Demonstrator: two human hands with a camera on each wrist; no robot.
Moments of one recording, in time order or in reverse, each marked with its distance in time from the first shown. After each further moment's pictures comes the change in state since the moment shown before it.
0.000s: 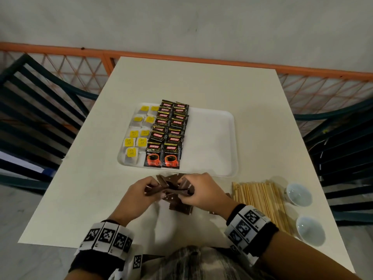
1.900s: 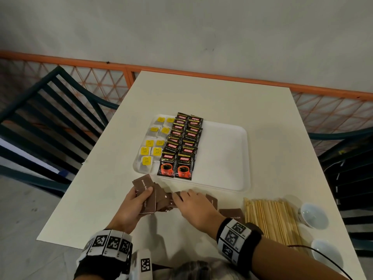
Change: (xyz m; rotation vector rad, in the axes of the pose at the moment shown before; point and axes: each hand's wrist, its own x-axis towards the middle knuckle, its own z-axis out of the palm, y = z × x) left_hand -0.006 -0.020 -0.017 -0.846 0.183 -0.363; right_hand 0.020 -0.015 0.043 -0.727 -0.162 -0.234
